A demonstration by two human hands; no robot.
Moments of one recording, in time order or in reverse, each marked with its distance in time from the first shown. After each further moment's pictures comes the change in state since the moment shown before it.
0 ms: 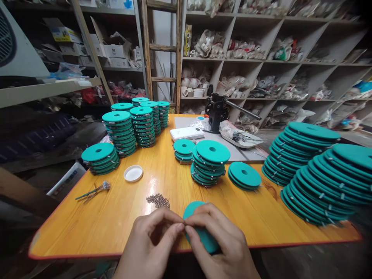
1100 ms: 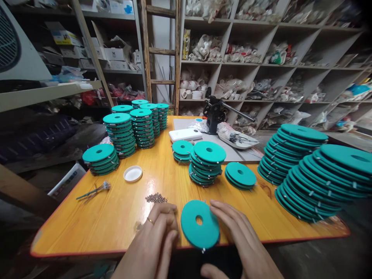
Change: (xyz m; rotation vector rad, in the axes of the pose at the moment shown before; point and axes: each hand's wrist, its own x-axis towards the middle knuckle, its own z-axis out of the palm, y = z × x) left_hand -0.012 -0.014 -0.003 0.614 0.033 0.541; right_hand -0.037 0.014 -0.041 -0.620 -0.119 -0.091
